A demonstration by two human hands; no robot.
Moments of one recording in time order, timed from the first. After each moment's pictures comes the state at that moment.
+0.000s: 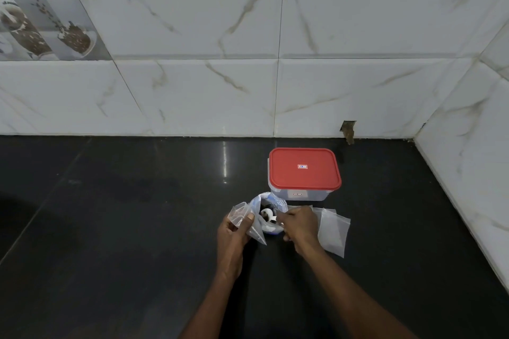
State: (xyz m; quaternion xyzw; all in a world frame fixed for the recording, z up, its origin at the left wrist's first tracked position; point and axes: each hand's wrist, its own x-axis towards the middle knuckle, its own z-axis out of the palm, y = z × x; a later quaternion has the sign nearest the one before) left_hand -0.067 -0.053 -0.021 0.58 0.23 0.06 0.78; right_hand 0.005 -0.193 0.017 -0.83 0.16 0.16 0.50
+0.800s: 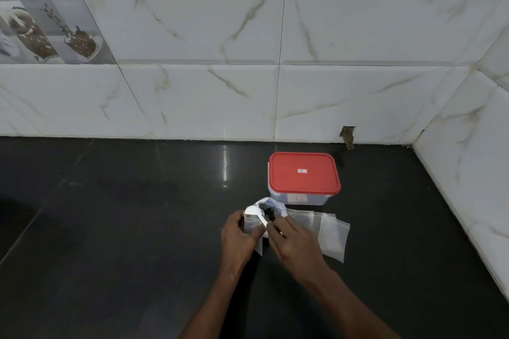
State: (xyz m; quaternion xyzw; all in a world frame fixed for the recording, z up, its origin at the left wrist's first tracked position) left_hand -0.061 -0.061 -0.008 0.76 0.23 0.09 0.60; right_hand -0.041 -0.214 0.028 -0.88 -0.39 -0.24 0.14
